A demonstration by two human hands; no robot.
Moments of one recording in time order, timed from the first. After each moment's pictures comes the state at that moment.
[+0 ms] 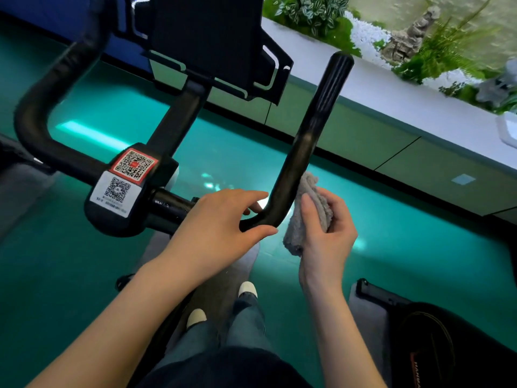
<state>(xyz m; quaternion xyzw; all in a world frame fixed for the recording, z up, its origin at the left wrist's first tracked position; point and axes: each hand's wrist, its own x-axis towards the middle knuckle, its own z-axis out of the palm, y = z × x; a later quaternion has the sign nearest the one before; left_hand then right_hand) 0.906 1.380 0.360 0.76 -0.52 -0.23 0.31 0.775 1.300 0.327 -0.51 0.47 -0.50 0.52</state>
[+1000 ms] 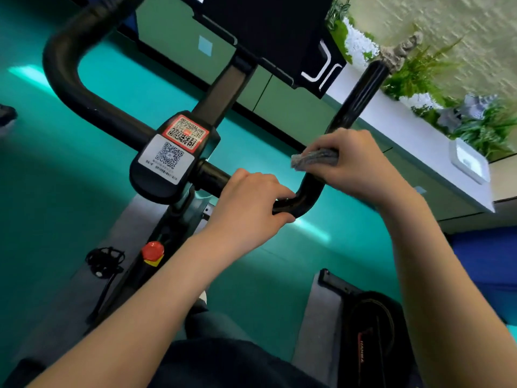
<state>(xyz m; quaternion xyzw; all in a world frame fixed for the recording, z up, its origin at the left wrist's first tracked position) 0.920 1.395 0.350 0.73 -0.57 -0.20 0.32 0.830 1.252 0.426 -0.96 0.27 0.01 0.12</state>
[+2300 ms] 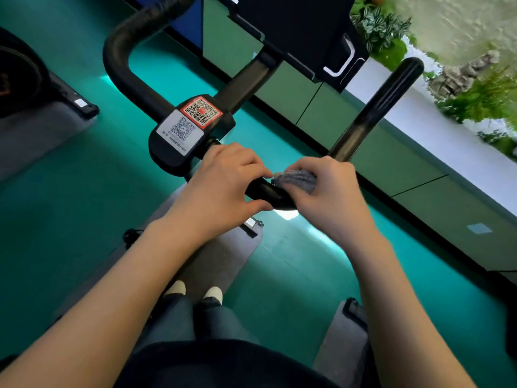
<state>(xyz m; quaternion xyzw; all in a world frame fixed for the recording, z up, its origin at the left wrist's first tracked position) 0.918 1.427 0.356 0.79 -0.53 -0.07 0.29 0.808 1.297 0.390 -0.94 0.25 -0.08 0.22</state>
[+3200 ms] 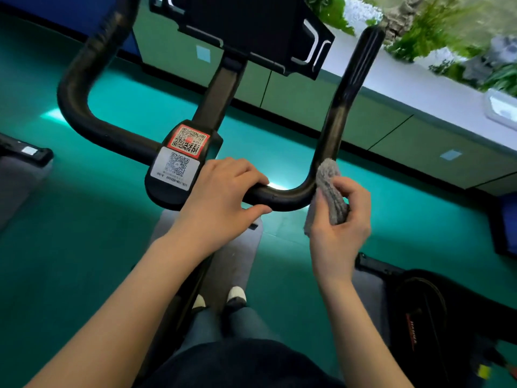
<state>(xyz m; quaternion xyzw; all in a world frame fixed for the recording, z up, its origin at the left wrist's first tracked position) 0.956 1.429 0.354 0.72 -0.62 -0.12 0.28 0.798 1.366 0.338 -0.67 0.50 -0.49 0.26</state>
